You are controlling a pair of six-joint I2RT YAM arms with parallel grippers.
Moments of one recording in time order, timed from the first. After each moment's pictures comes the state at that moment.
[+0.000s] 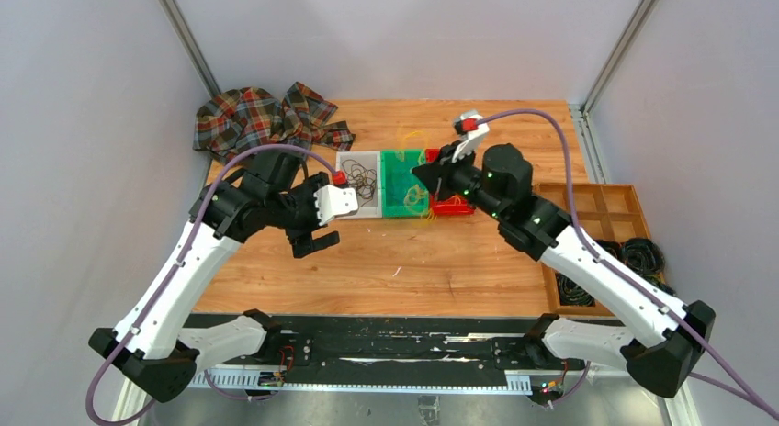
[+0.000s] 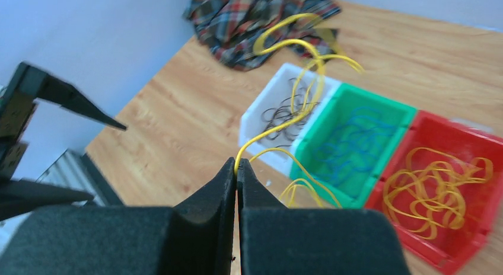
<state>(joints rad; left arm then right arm) -0.52 1.08 1.35 -1.20 0.34 0.77 0.79 1.13 1.11 -0.13 -0.04 0.30</state>
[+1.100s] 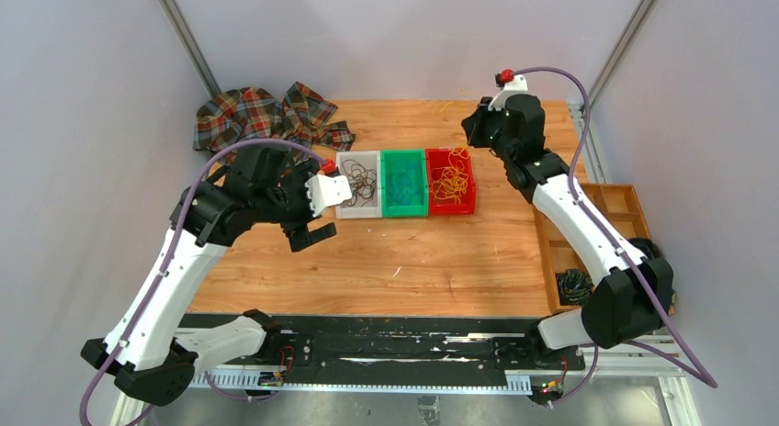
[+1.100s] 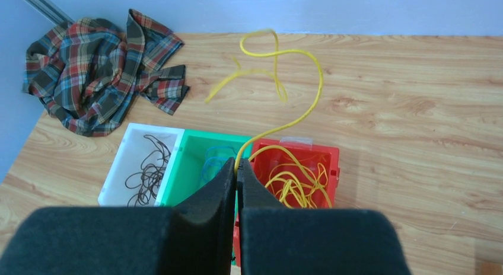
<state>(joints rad) -0.52 1.06 1.45 -1.20 0.30 0.73 0.34 1.41 1.28 -0.12 -0.02 0.27</state>
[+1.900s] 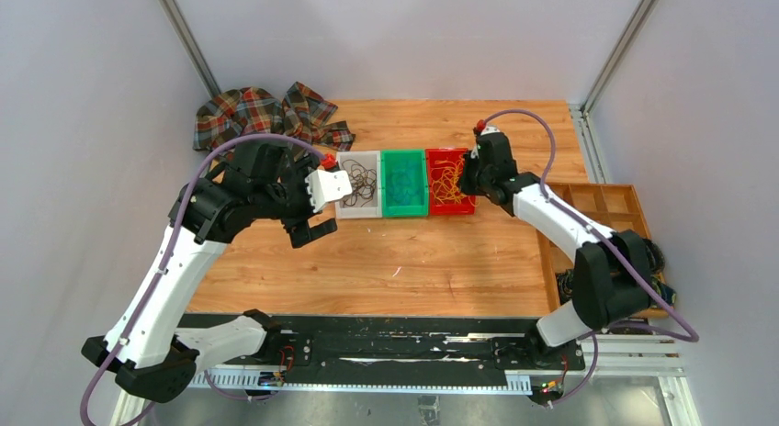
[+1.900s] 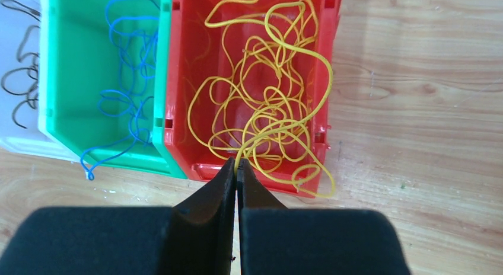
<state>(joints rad) -0.52 1.08 1.49 -1.20 0.30 0.73 0.37 1.48 1.02 -0.21 0.00 0.34</state>
